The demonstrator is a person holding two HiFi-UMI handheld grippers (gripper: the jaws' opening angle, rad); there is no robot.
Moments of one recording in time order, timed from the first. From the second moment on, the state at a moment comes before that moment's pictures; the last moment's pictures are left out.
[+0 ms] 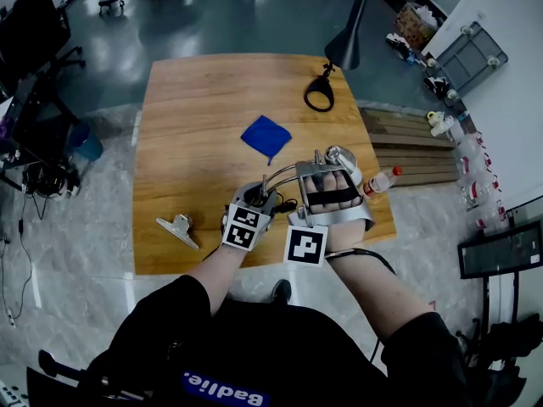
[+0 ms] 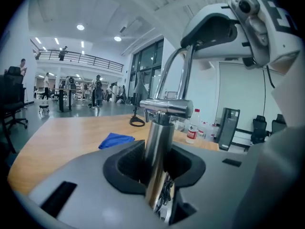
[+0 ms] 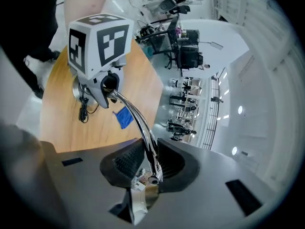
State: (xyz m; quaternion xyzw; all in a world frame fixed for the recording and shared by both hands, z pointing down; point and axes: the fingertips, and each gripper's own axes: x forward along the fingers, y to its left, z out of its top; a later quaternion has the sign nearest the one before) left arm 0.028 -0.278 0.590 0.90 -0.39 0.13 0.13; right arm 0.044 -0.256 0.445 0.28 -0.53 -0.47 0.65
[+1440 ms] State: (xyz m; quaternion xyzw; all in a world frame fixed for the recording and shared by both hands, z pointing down) left arm 0.016 -0.277 0.592 0.90 -0.41 0.08 0.15; right arm 0.094 -0.244 0.544 0.45 -0.74 -0.20 0.47
